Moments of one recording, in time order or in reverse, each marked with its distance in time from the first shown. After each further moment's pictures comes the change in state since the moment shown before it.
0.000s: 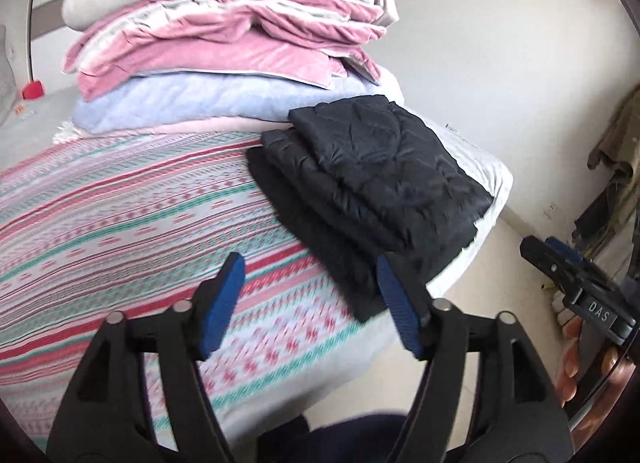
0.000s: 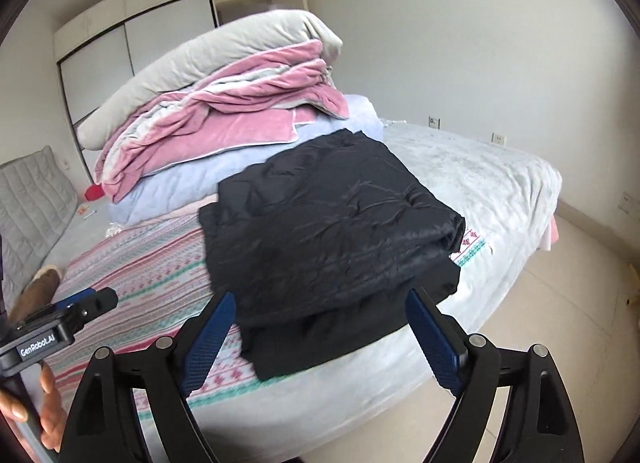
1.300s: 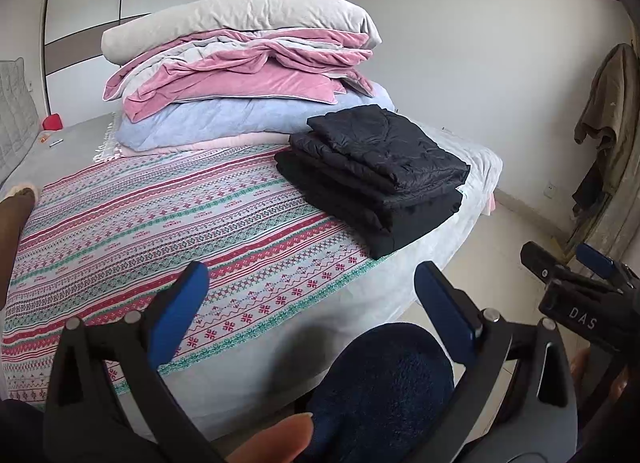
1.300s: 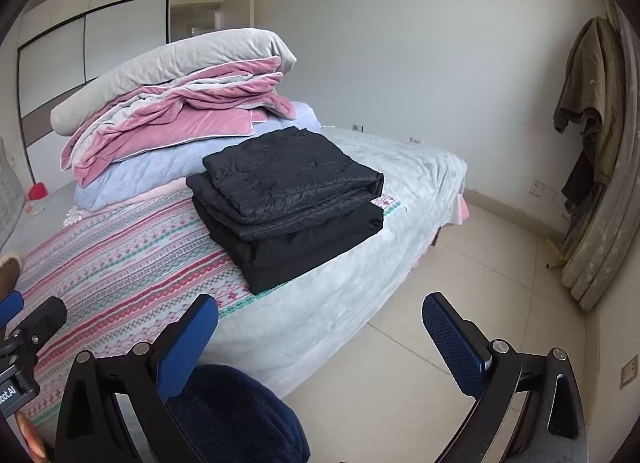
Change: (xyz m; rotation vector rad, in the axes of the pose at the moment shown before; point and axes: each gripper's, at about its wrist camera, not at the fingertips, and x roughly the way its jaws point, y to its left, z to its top) left arm -0.115 0.021 -0.074 0.082 -0.093 0.046; right arm -0.134 0.090 -0.094 0.036 -0.032 -0.328
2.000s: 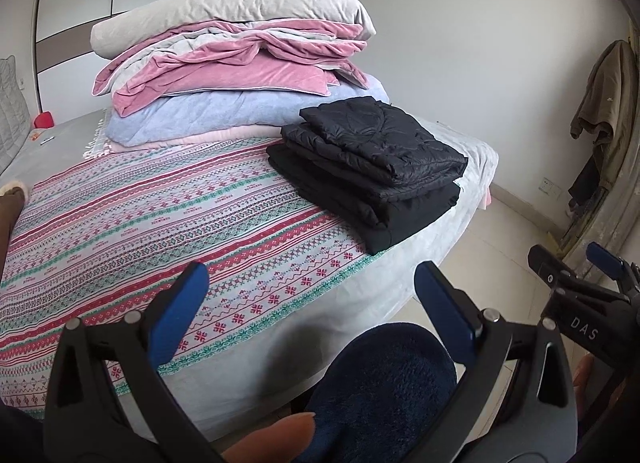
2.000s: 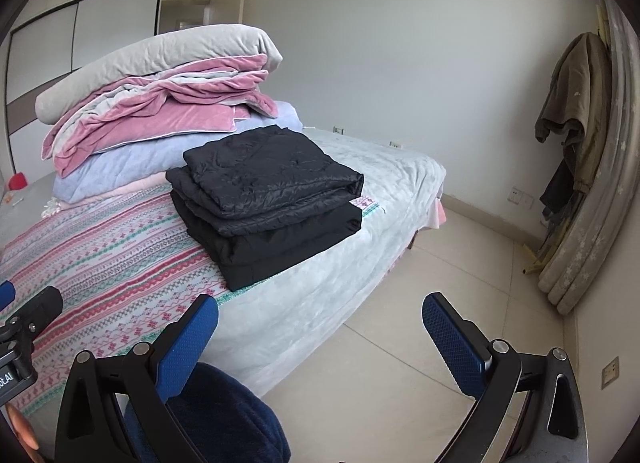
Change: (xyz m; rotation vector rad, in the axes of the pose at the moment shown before) left arm 0.012 -0.002 -0.004 0.013 0.020 -0.033; right arm 0.006 0.005 -0.005 -0.031 -0.007 -0.095
